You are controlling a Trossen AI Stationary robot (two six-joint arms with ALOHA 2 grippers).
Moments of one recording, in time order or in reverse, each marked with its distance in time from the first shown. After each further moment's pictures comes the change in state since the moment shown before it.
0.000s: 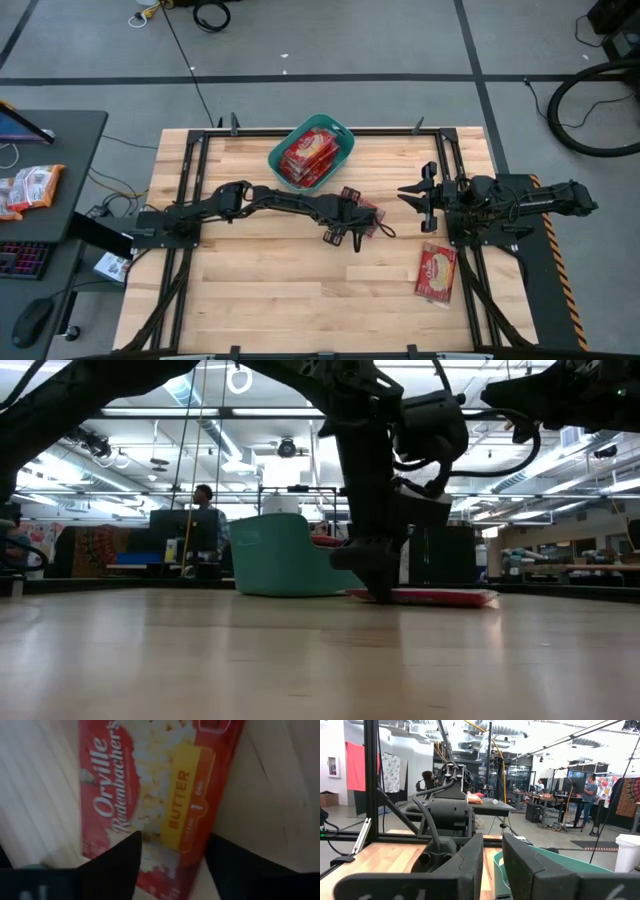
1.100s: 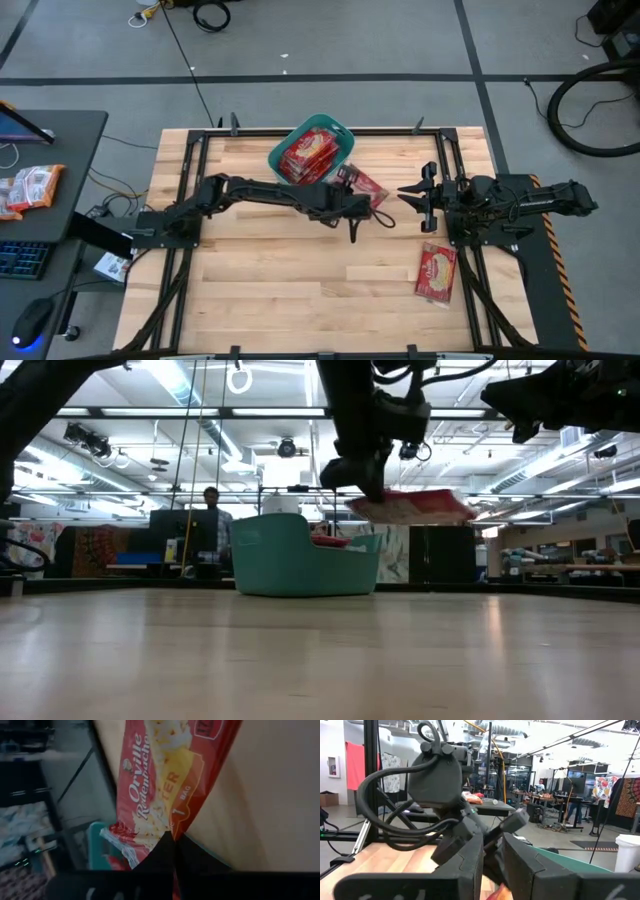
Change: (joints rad) left arm -0.013 -0.221 -0.005 -0.044 -0.320 0.118; right arm 0.000 0.000 0.000 0.000 0.000 -0.001
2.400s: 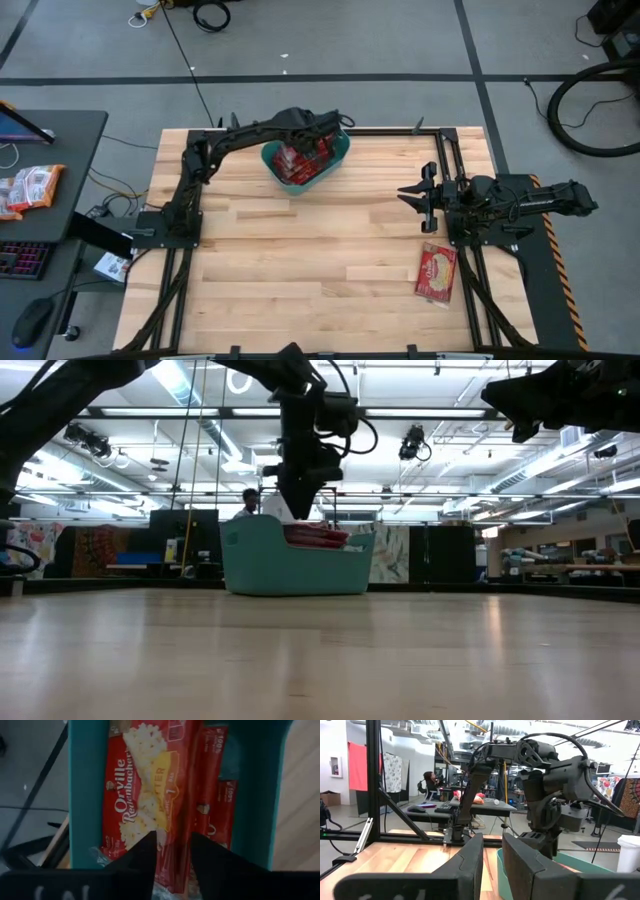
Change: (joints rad) left arm 0.436 -0.091 0.001 -0.306 0.349 -0.820; right arm 0.000 0.001 0.000 0.001 -0.007 -0.001
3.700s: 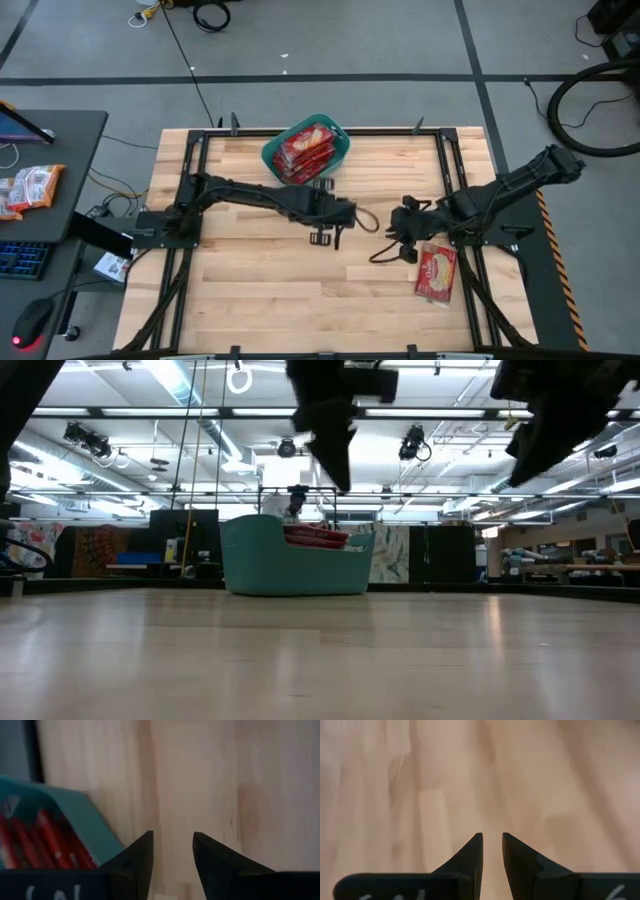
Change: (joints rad) left arm -0.498 -0.069 -0.151 0.178 -0.070 0.329; right arm 0.341 0.736 0.585 -1.003 0.138 0.663
